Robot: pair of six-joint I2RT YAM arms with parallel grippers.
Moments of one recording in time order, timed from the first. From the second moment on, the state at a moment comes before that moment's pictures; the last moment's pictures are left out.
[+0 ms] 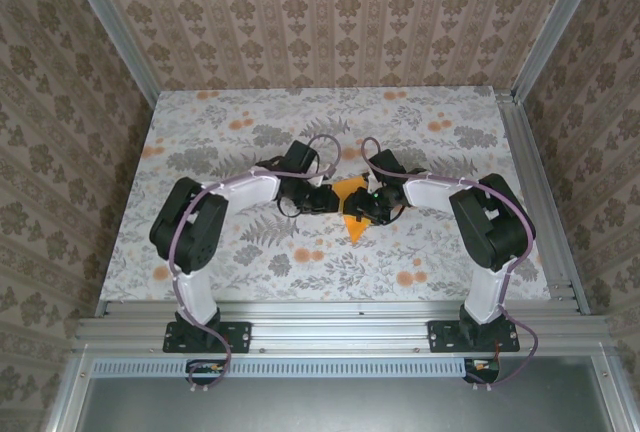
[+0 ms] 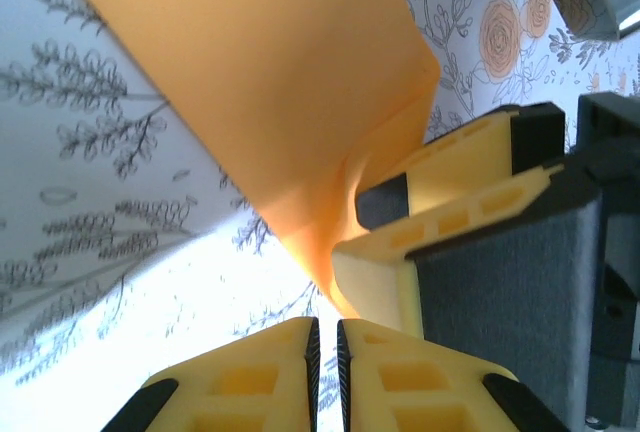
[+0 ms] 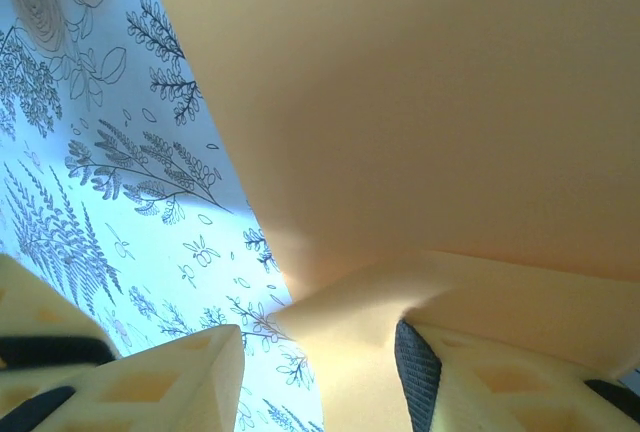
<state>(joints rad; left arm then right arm) -0.63 1.85 1.16 -0.40 0.58 -0.46 0.45 1.86 1.05 -0.34 -0.46 0.71</state>
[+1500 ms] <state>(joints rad) -0.73 1.98 1.17 -0.30 0.52 -0.51 0.44 1.85 1.00 -0.29 -0.45 0.71</state>
